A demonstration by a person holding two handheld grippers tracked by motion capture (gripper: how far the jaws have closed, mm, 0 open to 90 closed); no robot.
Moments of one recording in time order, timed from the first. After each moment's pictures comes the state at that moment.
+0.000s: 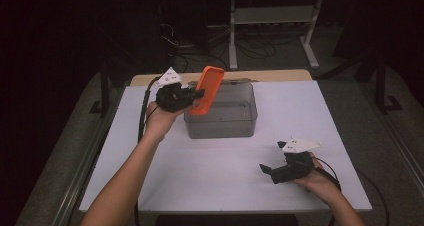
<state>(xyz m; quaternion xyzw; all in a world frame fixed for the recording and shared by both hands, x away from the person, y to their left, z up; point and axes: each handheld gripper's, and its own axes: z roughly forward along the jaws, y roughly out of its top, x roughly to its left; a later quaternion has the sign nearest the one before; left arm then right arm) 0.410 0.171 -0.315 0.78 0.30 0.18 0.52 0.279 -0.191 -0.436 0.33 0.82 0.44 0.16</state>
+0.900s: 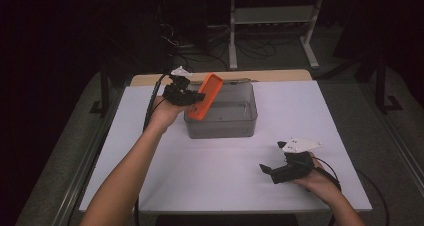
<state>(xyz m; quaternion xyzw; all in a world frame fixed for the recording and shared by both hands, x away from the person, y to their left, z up) 0.445 0.158 -0.327 0.84 0.36 0.12 0.40 0.280 -0.192 -0.436 0.33 0.82 0.44 0.16</state>
